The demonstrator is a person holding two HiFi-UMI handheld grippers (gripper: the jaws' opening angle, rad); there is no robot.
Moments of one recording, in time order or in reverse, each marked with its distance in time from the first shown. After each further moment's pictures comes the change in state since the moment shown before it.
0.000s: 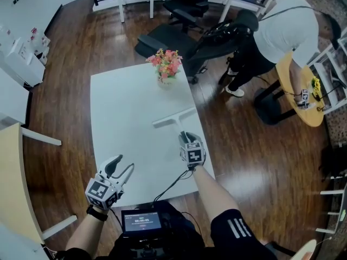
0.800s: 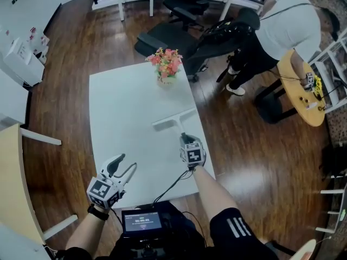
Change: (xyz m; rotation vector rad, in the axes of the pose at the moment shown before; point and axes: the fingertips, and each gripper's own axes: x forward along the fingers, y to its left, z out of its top) left arm 0.016 -0.001 0.001 -0.012 0.007 -0.027; right arm 0.017 -0.005 -0.026 0.006 0.079 -0.003
